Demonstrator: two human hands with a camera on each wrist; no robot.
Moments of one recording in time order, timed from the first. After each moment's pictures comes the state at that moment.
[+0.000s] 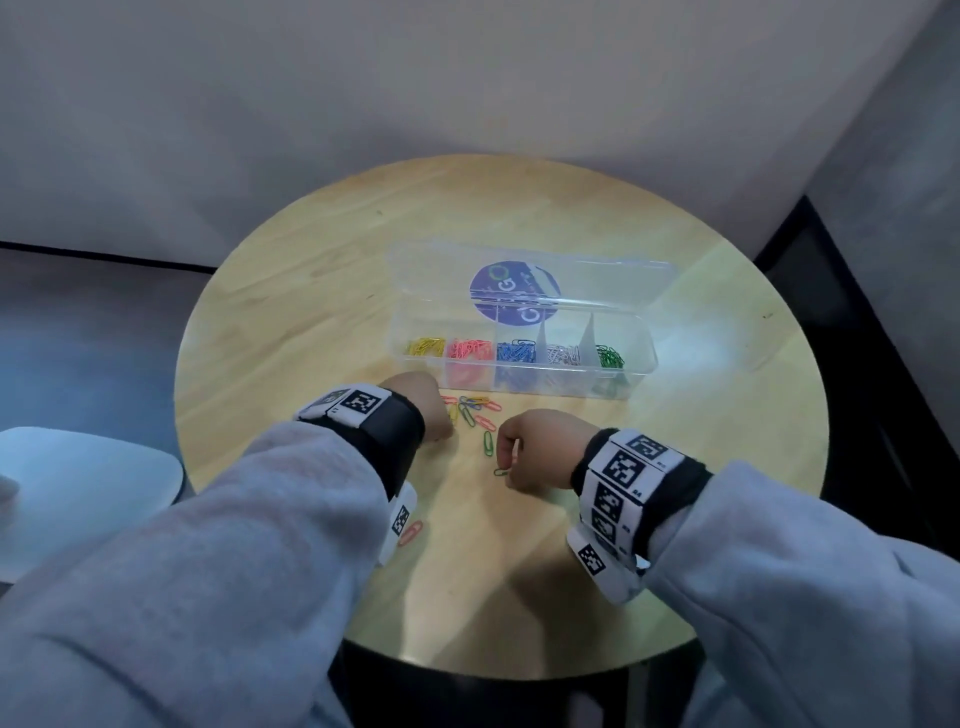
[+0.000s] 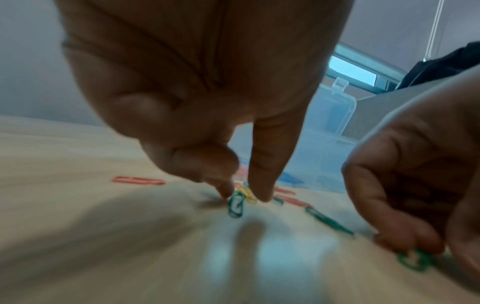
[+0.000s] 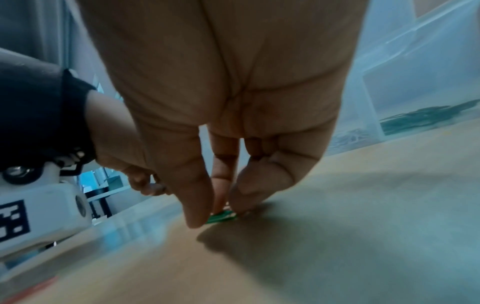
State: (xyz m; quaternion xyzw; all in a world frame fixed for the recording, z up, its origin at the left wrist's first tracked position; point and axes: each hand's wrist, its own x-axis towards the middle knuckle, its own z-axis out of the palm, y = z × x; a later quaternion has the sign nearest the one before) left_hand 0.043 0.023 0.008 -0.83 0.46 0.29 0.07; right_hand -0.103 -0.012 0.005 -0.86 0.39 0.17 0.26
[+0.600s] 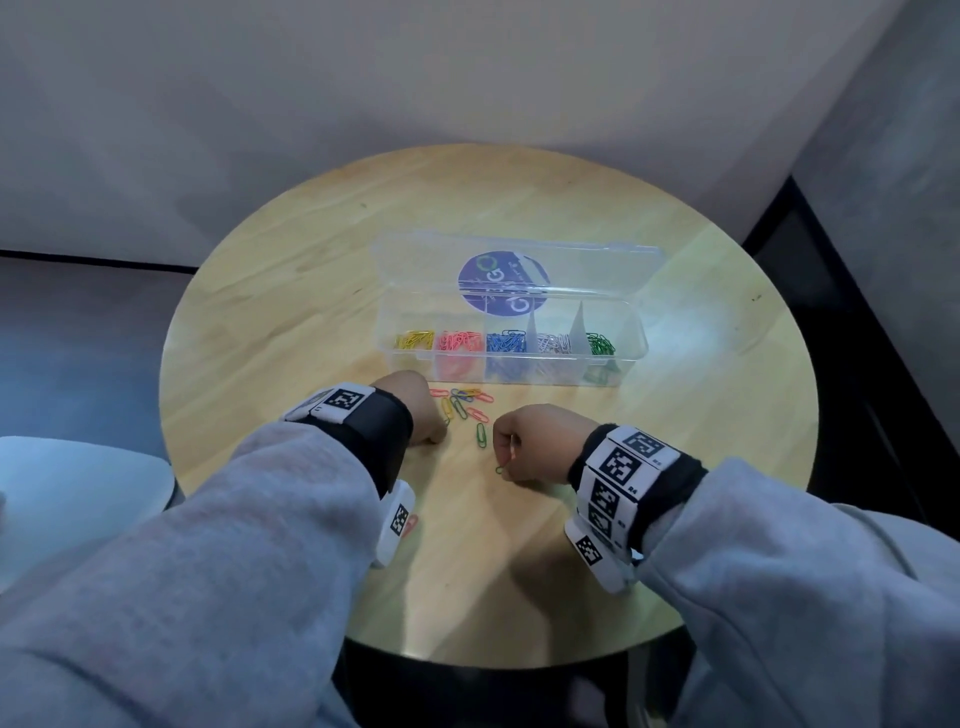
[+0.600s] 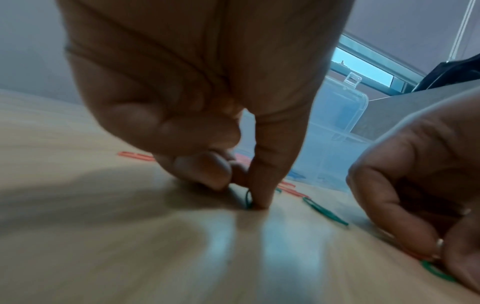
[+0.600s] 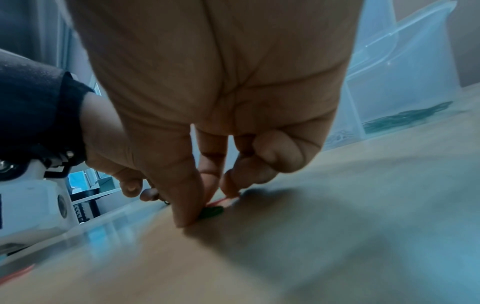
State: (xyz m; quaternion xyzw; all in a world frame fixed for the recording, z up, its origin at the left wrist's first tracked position) left_hand 0.039 0.026 0.006 -0.84 0.45 0.30 0.08; right_hand -0.110 -0.013 -0.001 -0.88 0.36 0.17 0.27
